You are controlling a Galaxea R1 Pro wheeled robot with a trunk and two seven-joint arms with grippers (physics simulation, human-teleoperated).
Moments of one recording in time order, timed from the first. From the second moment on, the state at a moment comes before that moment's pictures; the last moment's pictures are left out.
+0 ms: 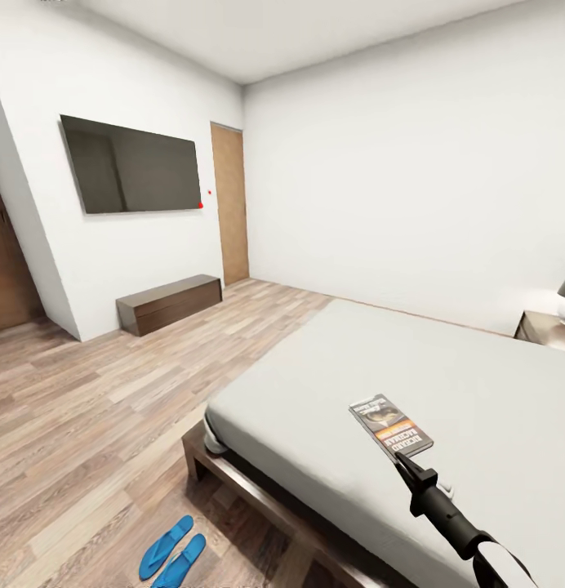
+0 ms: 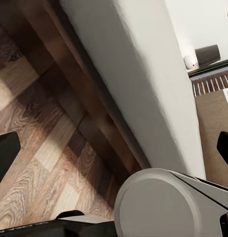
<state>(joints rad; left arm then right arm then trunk) -0.03 0.29 -0.34 -0.01 1.11 -0.20 -1.42 -0.32 -0.23 -0.02 -0.66 -1.52 0.52 0.55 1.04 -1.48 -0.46</state>
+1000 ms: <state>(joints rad) -0.03 0.29 -0.34 -0.01 1.11 -0.20 -1.42 -0.32 -0.23 -0.02 -0.66 -1.52 0.52 0.55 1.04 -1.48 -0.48</state>
